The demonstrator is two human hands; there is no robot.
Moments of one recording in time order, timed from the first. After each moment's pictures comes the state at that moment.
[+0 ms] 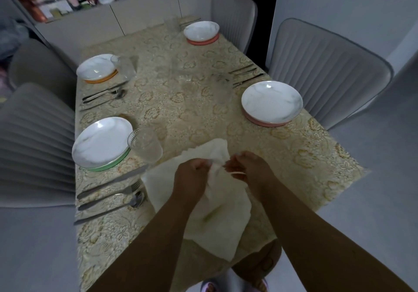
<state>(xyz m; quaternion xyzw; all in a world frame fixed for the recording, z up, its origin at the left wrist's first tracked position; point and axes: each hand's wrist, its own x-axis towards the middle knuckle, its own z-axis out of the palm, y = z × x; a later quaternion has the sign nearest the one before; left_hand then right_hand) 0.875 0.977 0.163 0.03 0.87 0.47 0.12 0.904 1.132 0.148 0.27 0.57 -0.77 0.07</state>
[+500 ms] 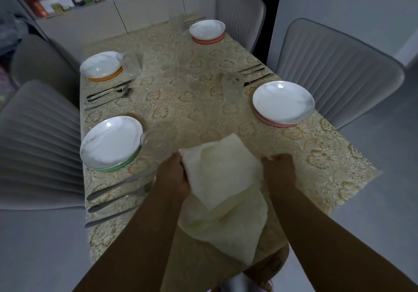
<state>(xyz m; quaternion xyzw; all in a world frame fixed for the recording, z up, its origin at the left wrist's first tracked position) 0.832 0.928 0.173 -0.26 0.54 0.78 0.19 0.887 1.129 0.123 0.49 0.71 -0.49 -0.08</state>
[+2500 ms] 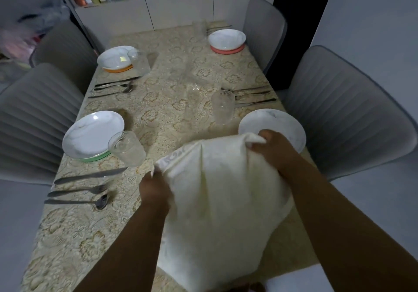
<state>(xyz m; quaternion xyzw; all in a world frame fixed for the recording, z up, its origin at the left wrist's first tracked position) 0.835 1.036 0.150 -0.40 0.70 0.60 -0.03 0.793 1.293 0.186 0.03 0.91 -0.41 0.07</state>
